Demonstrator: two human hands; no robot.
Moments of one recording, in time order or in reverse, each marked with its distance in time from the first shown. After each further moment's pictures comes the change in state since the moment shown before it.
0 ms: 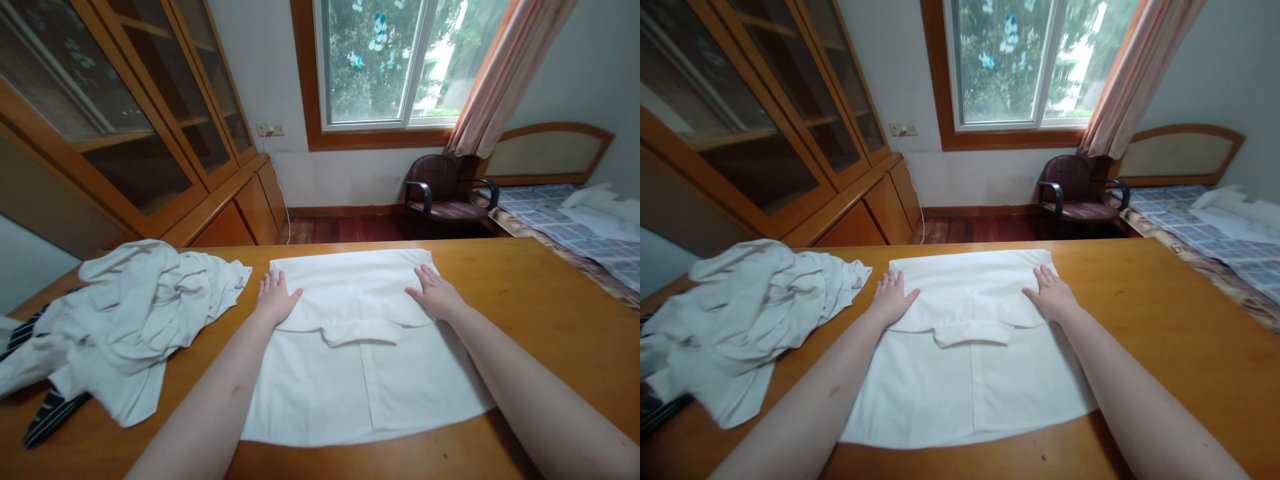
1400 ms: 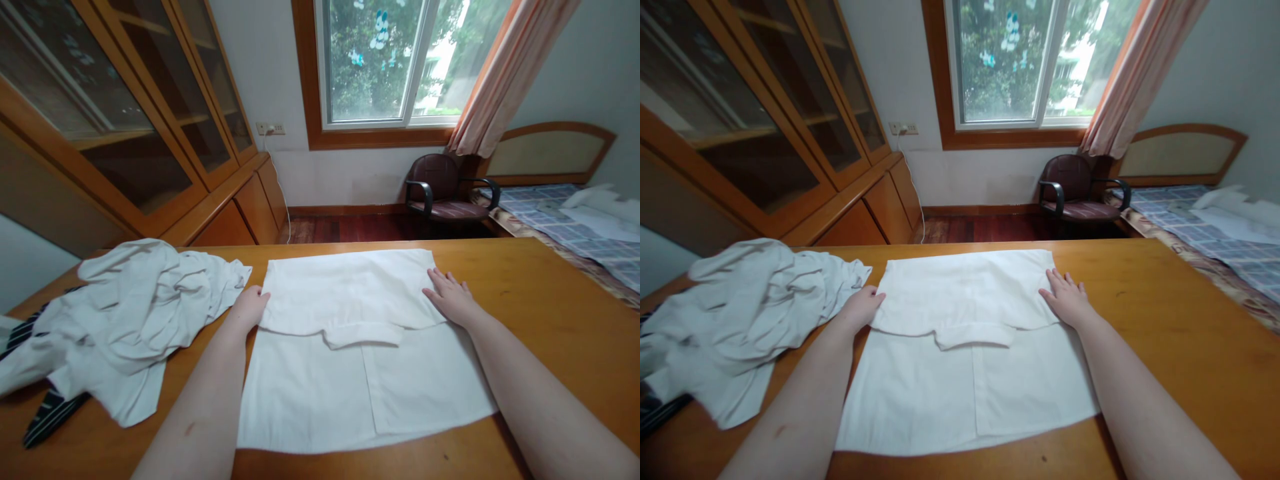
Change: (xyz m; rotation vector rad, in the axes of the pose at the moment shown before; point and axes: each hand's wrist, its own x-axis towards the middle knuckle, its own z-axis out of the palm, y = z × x) left_hand -0.020 -0.044 -0.040 -0.389 -0.049 -0.193; right_hand -0.011 0.031 0.006 0.091 -0.014 0.107
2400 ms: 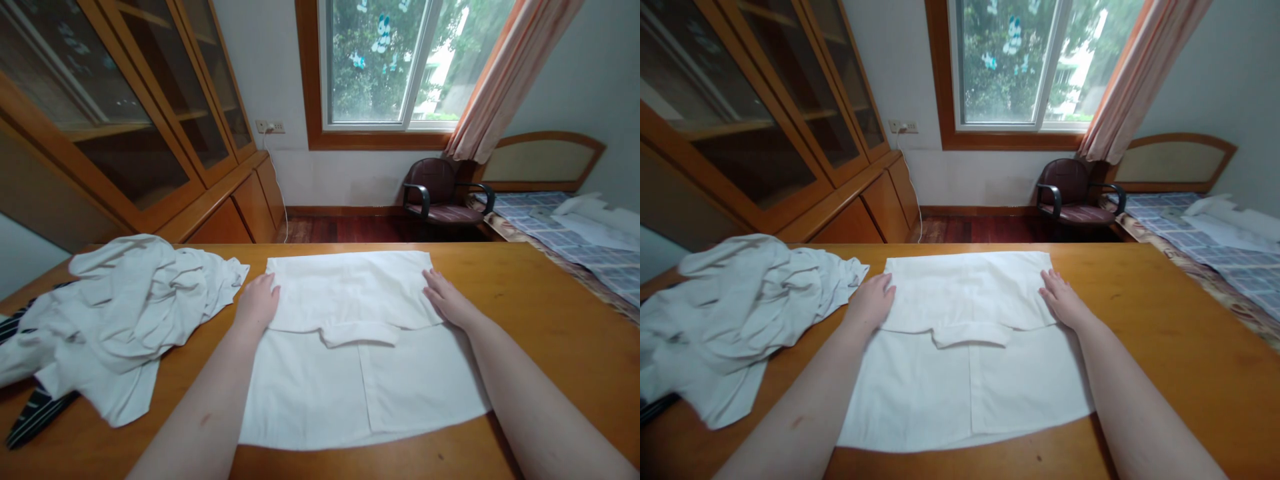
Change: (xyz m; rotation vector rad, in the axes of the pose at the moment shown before) left_hand -0.009 0.019 0.016 0.288 0.189 0.253; right_hand 0.003 0.012 0.000 0.147 0.099 -0.135
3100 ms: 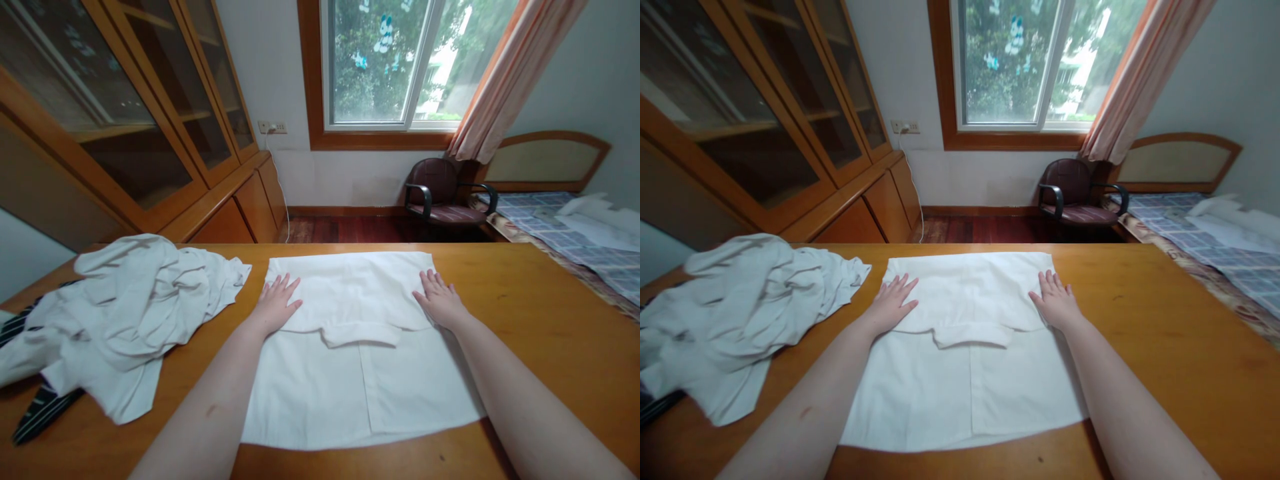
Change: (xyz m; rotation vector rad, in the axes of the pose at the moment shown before) left_hand -0.001 0.009 0.024 0.014 -0.237 0.256; right_hand -0.002 -0.038 0.006 -0.191 -0.114 0.119
